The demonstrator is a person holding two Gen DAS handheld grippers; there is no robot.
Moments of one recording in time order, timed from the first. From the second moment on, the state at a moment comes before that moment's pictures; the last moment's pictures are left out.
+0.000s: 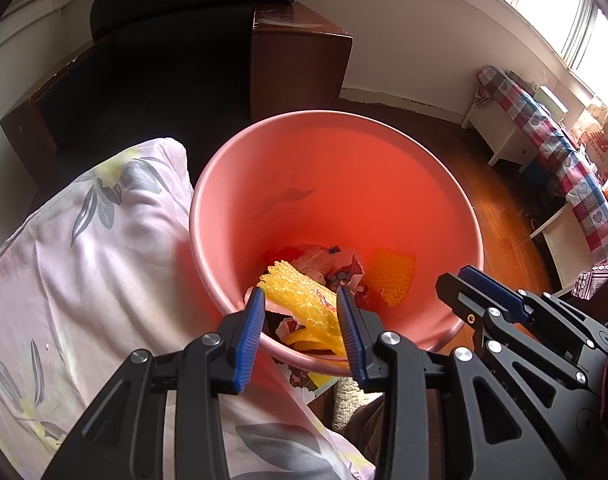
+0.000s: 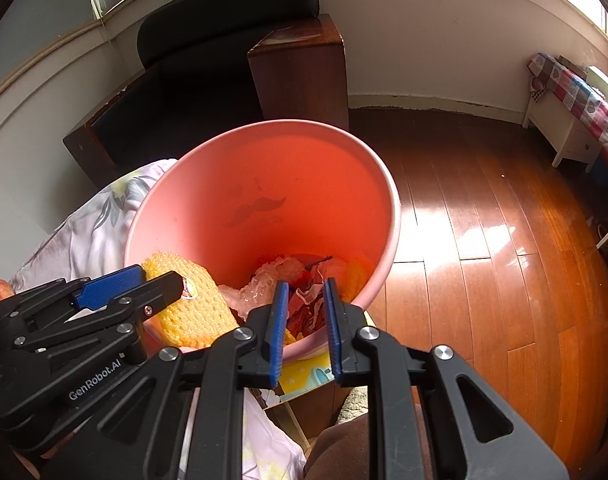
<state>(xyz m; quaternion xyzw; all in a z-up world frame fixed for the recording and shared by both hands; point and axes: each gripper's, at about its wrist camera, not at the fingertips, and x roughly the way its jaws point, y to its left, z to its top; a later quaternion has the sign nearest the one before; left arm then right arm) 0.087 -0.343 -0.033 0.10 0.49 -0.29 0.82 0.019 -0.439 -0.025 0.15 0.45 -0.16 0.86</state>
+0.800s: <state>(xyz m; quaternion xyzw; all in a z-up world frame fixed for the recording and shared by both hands) 0.080 -0.324 -0.013 0.08 0.48 -0.30 0.82 0.007 -0.435 -0.010 0.16 0.44 -0.15 0.87</state>
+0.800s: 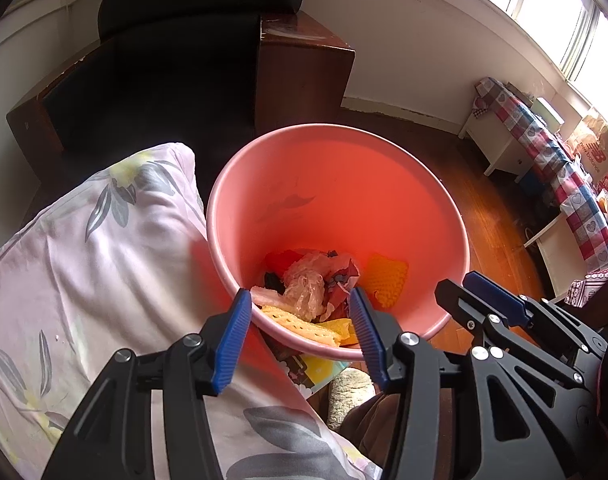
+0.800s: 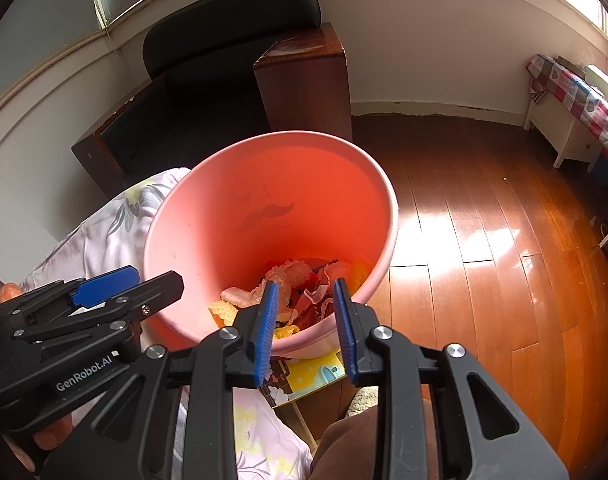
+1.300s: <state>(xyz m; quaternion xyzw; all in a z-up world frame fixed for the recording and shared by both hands) 0.065 -0.285 0.003 0.06 0.46 -0.28 0.84 -0.004 -0.409 -0.002 0.16 0.43 -0.12 0.88</state>
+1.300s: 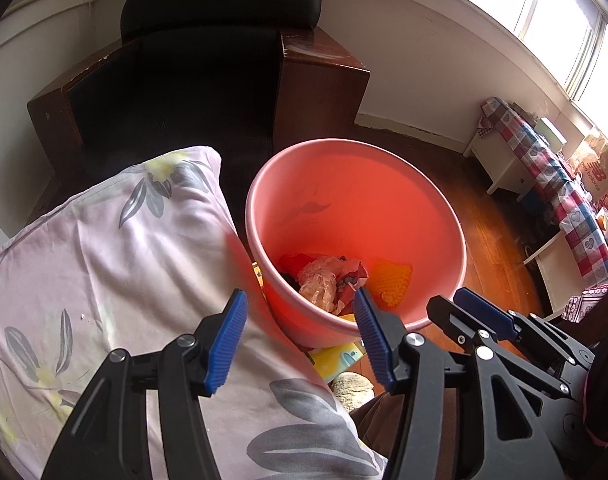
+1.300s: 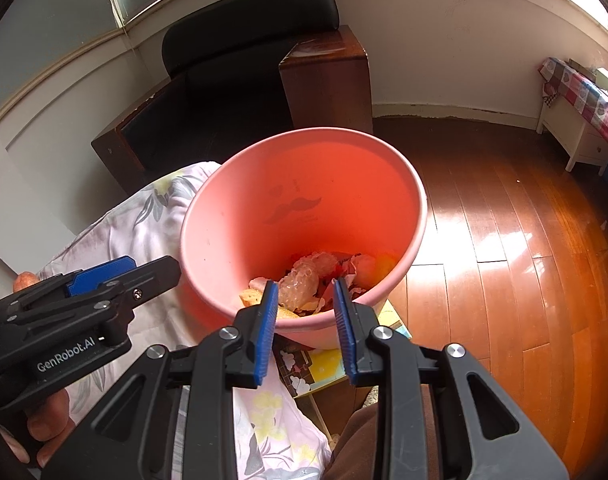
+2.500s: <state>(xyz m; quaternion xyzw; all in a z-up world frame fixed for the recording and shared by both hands) -0.004 -0.124 -0.003 0.01 0.42 -0.12 0.90 -0.025 -0.281 0.000 0.14 0.41 0.00 0.90</state>
